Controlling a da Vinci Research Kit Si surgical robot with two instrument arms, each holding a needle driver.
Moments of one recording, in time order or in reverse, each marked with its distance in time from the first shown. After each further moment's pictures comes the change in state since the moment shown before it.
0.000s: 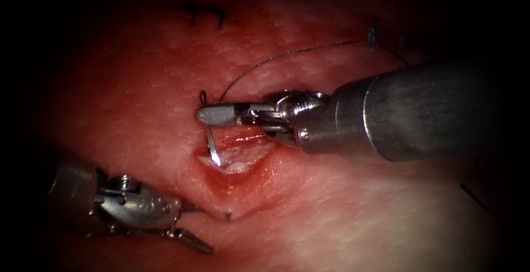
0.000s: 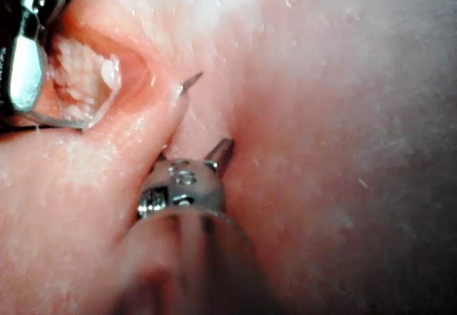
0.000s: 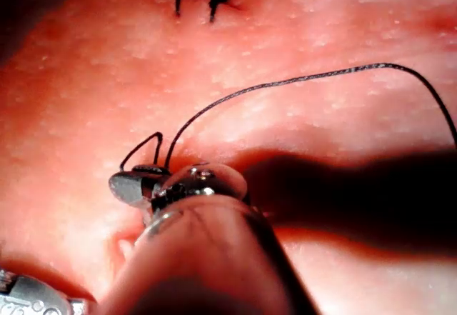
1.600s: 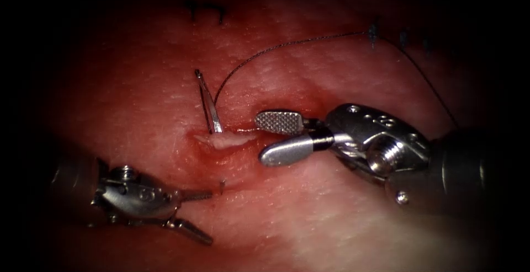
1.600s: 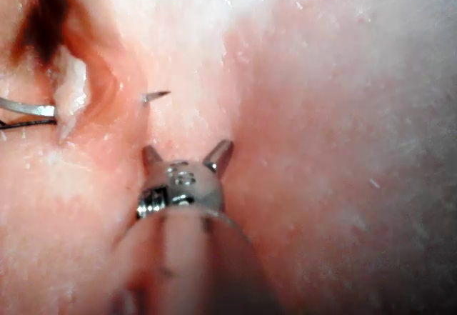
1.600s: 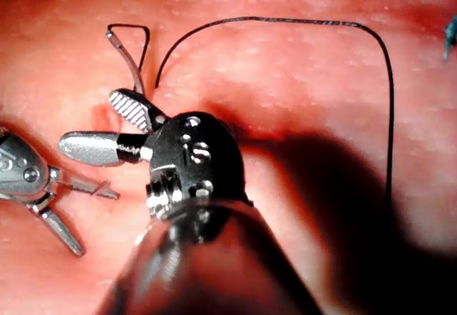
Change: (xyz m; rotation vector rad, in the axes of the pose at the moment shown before) right arm 0.005 -0.007 -0.009 0.078 0.263 -0.771; left arm 0.000 0.000 0.000 -0.002 0.000 0.006
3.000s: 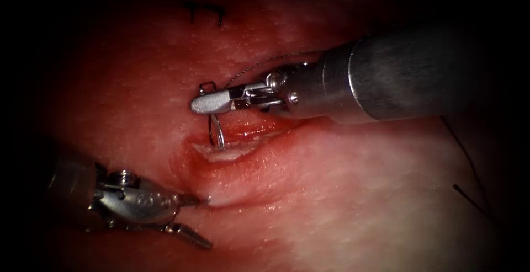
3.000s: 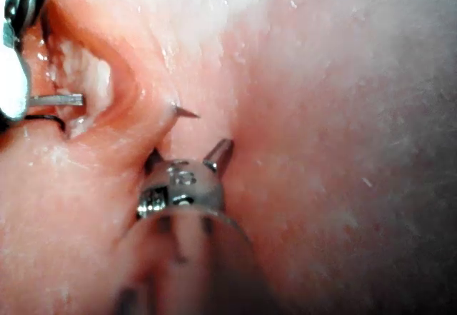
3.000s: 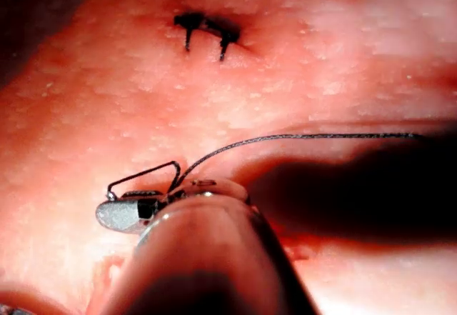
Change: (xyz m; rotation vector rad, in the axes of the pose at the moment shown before) right arm -0.006 0.006 0.009 -0.042 -0.026 0.811; left arm 0.000 0.000 0.000 0.002 0.000 0.001
